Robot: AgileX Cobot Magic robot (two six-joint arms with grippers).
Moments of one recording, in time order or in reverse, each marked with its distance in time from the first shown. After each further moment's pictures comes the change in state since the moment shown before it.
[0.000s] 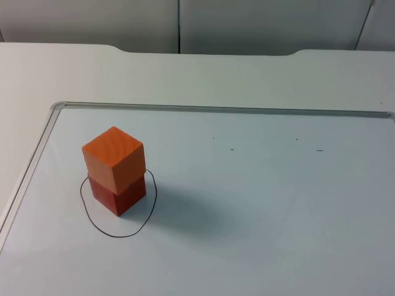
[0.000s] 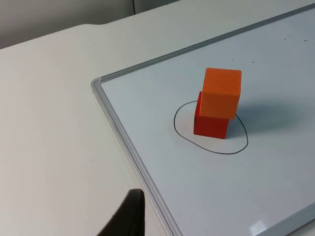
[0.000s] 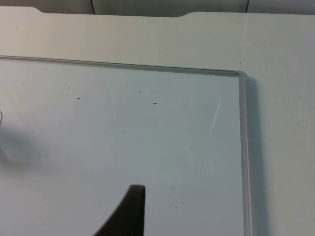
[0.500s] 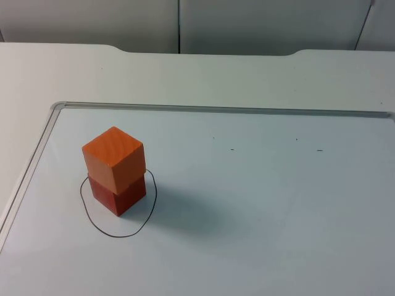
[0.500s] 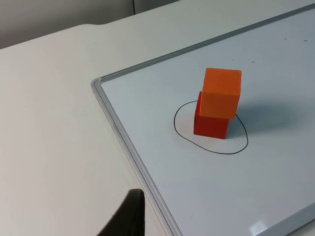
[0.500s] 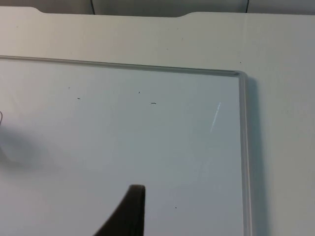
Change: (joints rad) right arm 0.000 0.000 0.000 0.000 0.000 0.000; left arm 0.000 0.000 0.000 0.000 0.000 0.000
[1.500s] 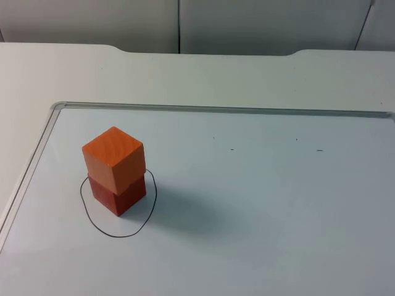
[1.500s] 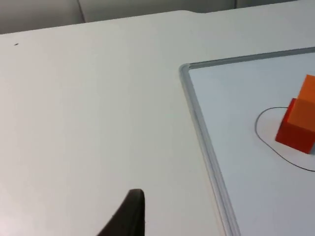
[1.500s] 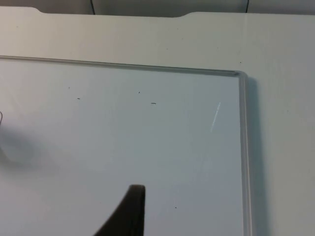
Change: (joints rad) right arm 0.000 0.000 0.000 0.000 0.000 0.000; left arm 0.352 0.000 0.000 0.000 0.000 0.000
